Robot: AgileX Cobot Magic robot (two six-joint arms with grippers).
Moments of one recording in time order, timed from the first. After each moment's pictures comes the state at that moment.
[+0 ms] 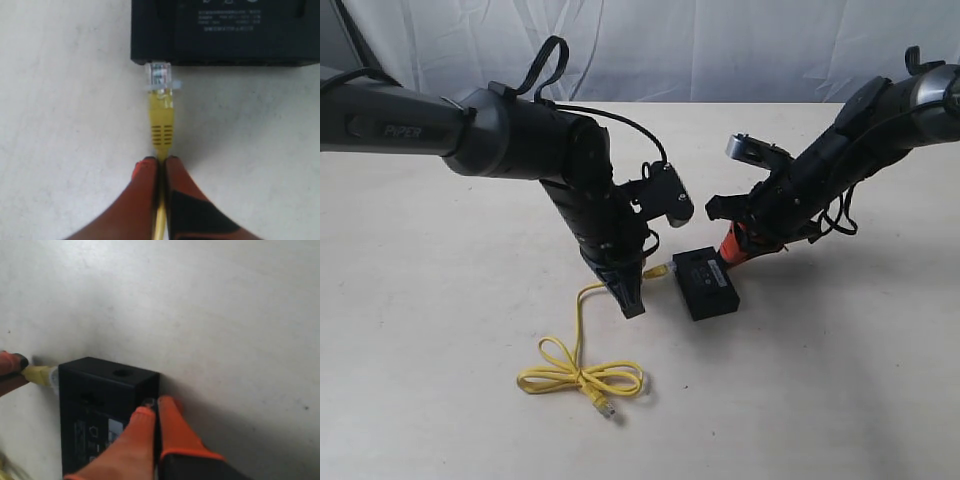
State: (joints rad) left arm -0.67 2.11 -1.38 -0.23 0.65 0.77; right arm 0.18 2.16 -1.30 0.78 0.90 -0.64
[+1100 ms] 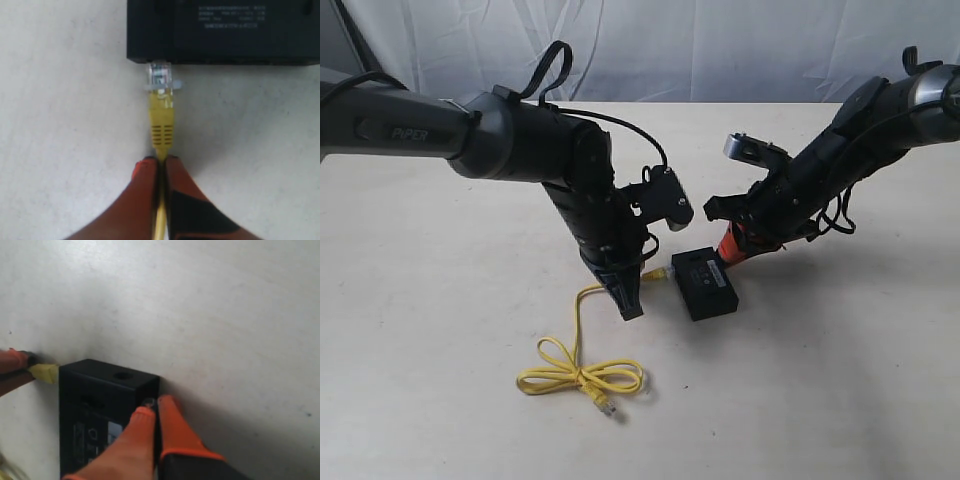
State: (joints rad) left arm -0.67 2.13 -1.38 -0.21 0.65 0.77; right arm 0.18 2.16 -1.30 0.78 0.89 -0.65
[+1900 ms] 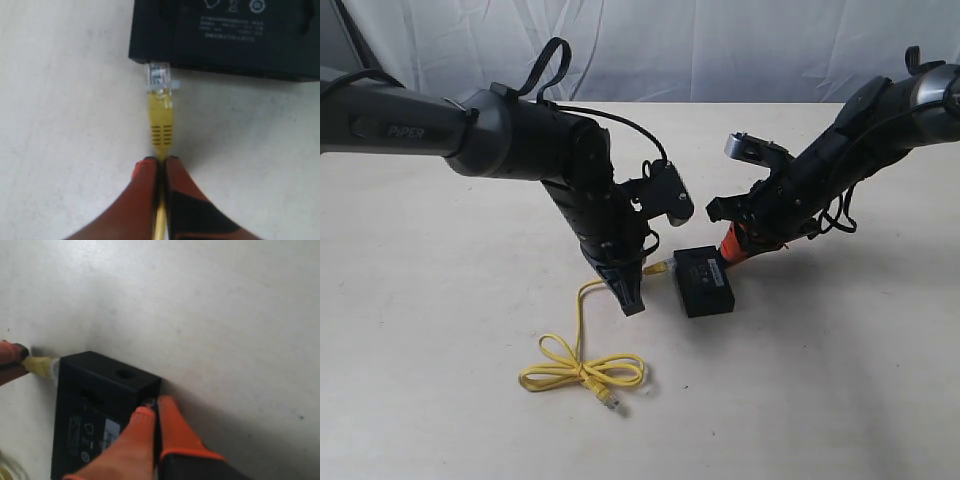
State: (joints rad) left arm -0.67 2.12 -1.38 -0.21 0.63 0.77; right arm 0.18 2.16 -1.30 0.78 0.89 -0.69
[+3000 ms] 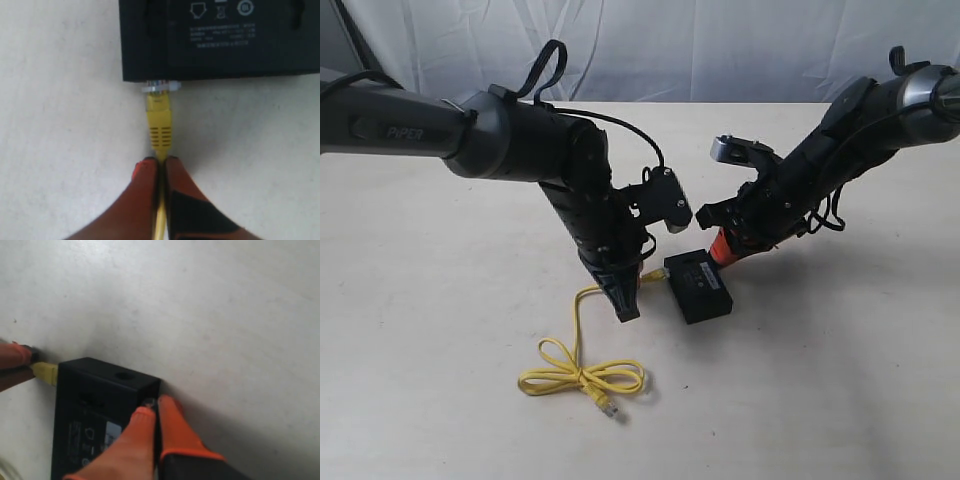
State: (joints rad) left arm -0.67 2.12 -1.38 -0.25 0.65 0.83; right arm 0.22 2.16 -1.30 0.78 0.88 -0.73
